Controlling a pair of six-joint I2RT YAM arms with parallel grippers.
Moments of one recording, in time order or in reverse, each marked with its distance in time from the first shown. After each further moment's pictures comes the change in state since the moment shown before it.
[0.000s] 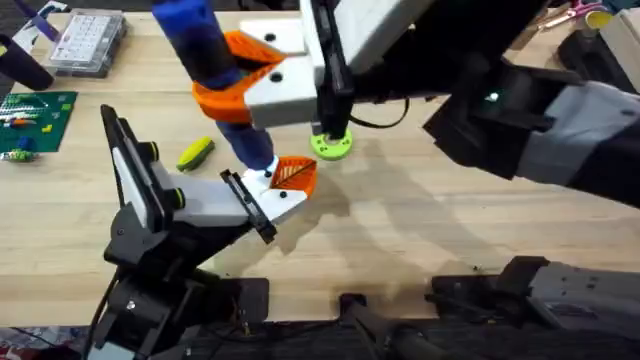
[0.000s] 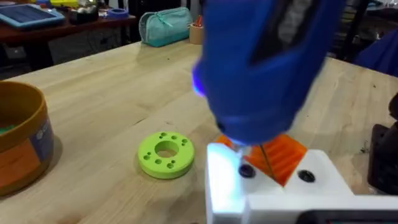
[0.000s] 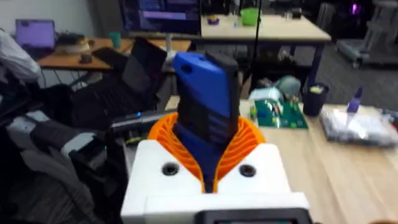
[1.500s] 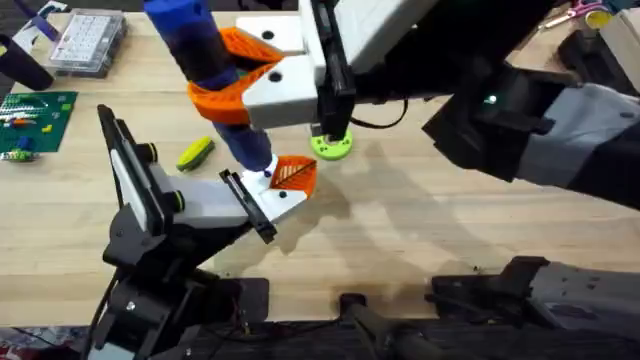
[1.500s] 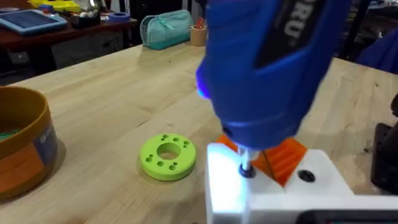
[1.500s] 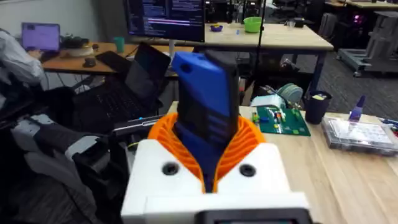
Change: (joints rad) left arm 0.001 -0.008 0.000 0.001 -0.002 0.014; right arm 0.010 -0.001 -0.005 0.033 -0.004 0.016
